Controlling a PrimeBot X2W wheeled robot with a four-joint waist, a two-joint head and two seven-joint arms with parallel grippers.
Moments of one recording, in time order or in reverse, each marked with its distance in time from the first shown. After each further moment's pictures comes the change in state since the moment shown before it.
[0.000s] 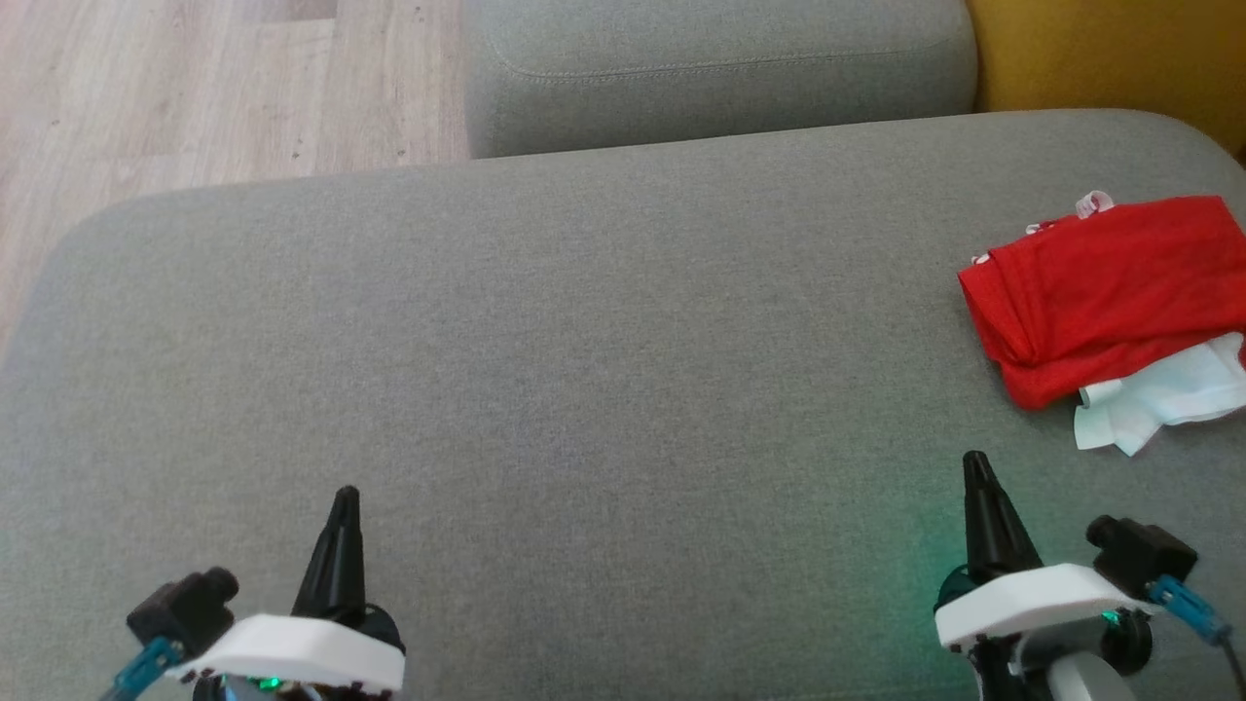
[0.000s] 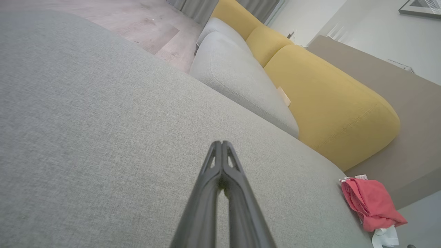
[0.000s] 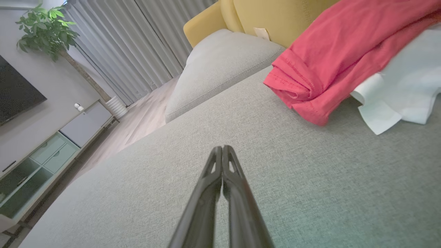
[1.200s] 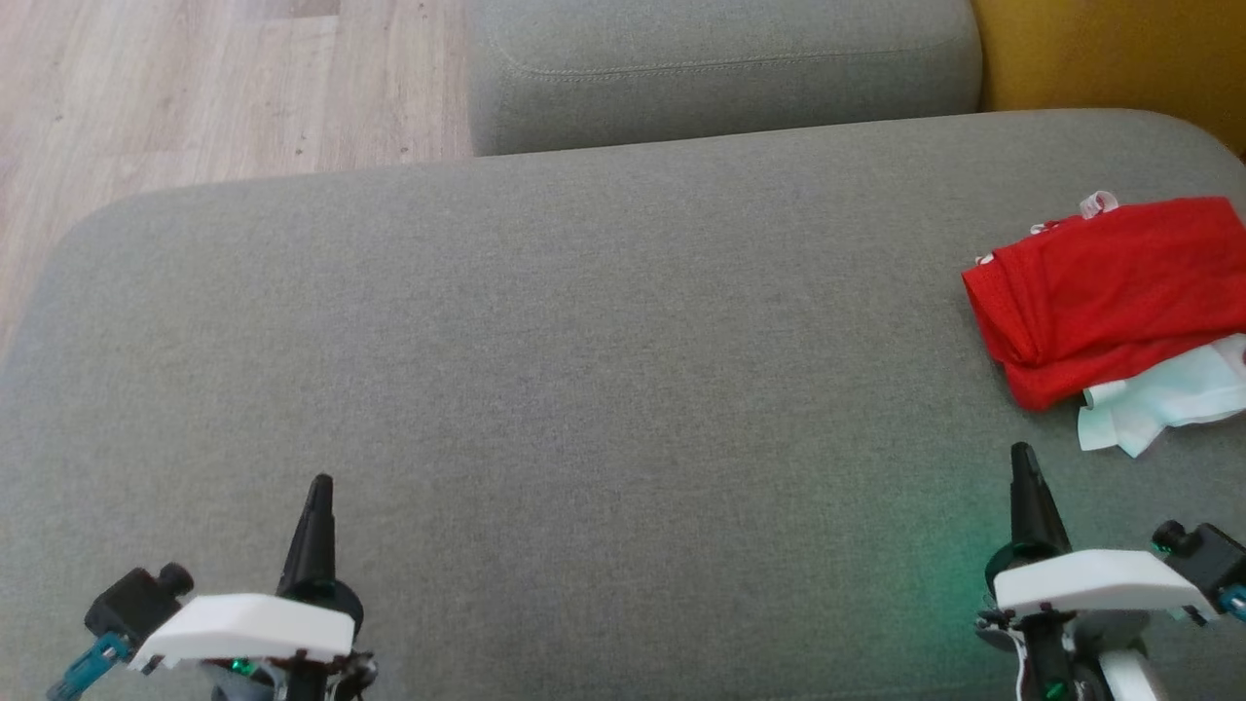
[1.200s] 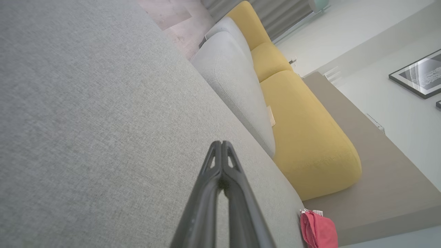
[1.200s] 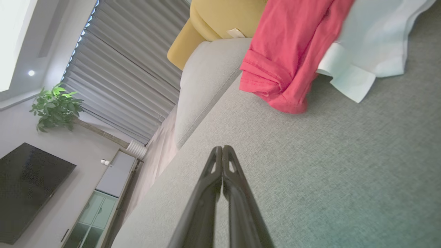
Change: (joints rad) left arm -0.041 0.002 0.052 0.025 -0.332 -0.022 0.095; right arm -0.001 0.000 -0.065 -0.046 0.368 0.000 0.100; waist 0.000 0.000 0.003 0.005
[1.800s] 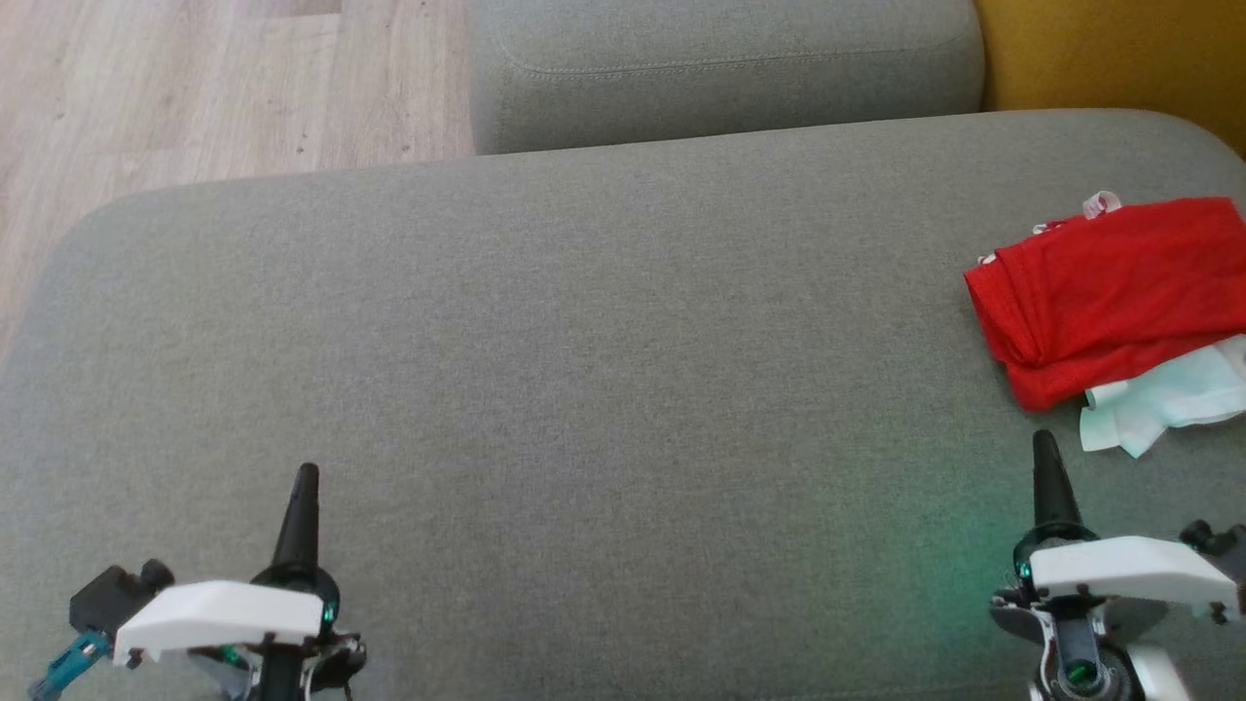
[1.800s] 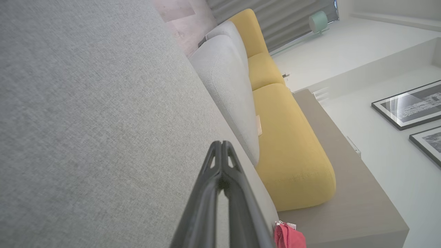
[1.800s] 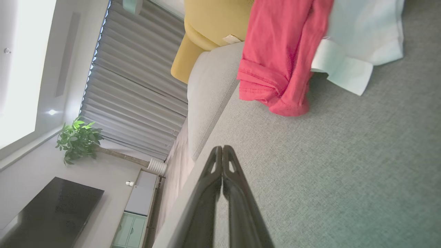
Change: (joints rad) left arm -0.025 0.000 0.033 0.011 -0.169 -0.008 0.050; right arm -0.013 0.000 -0.036 -0.025 0.189 0.000 0.050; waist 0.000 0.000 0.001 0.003
